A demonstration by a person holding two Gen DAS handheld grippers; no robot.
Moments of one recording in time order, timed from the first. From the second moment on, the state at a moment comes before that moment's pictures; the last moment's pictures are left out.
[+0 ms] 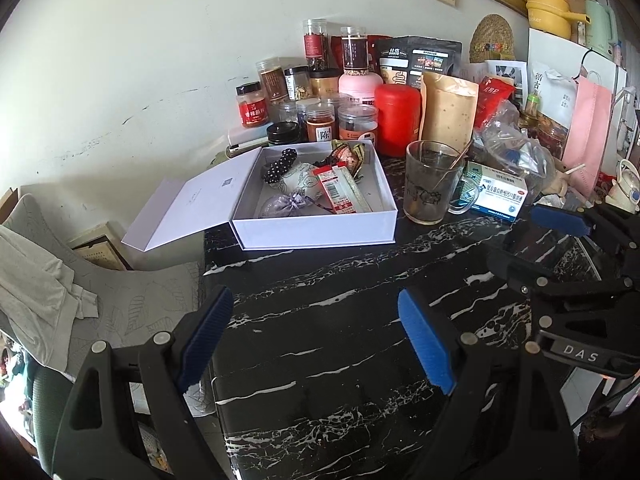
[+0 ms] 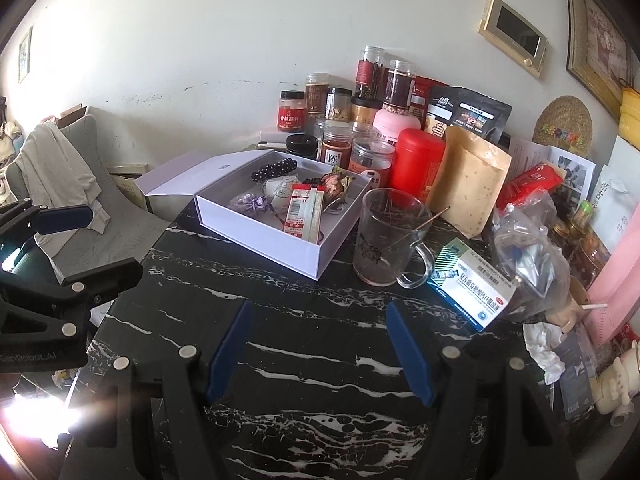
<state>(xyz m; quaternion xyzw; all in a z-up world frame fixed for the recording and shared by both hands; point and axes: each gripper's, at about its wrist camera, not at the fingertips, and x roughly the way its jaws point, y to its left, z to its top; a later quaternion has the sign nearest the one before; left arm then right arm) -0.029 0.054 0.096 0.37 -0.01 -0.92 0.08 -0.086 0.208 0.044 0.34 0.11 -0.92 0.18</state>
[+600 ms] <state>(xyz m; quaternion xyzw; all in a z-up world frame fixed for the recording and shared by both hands) -0.037 0.052 0.089 0.38 -0.01 -0.92 0.08 -0.086 0.210 0.041 0.34 0.11 -0.92 0.18</state>
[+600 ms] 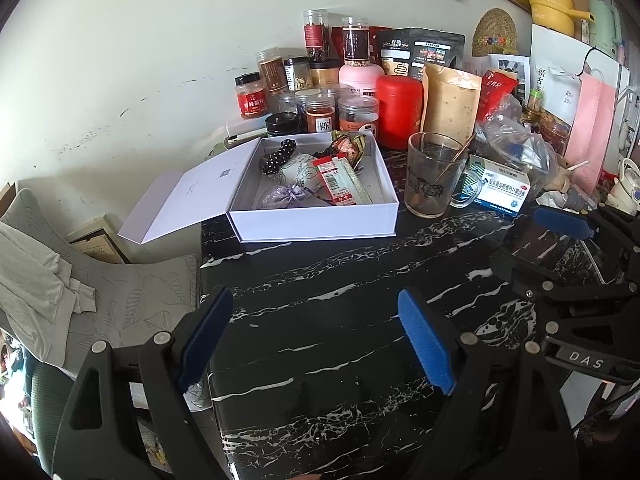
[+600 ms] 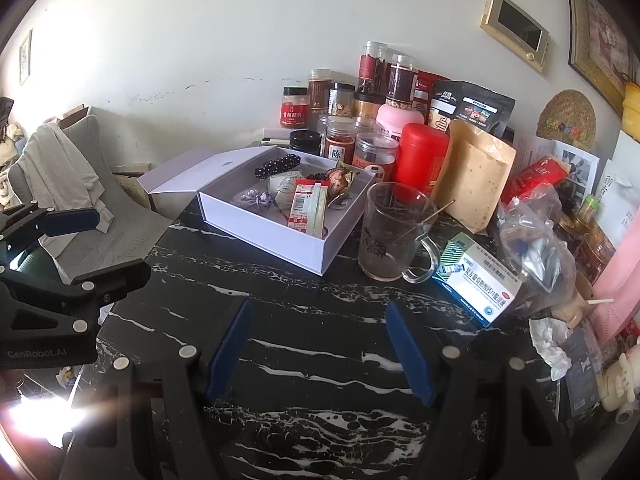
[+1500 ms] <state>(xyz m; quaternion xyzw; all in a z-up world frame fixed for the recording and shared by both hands) -0.036 0.055 0.084 0.39 0.00 -0.92 0.07 -0.083 0.211 0.041 0.34 0.11 -0.92 0.18</state>
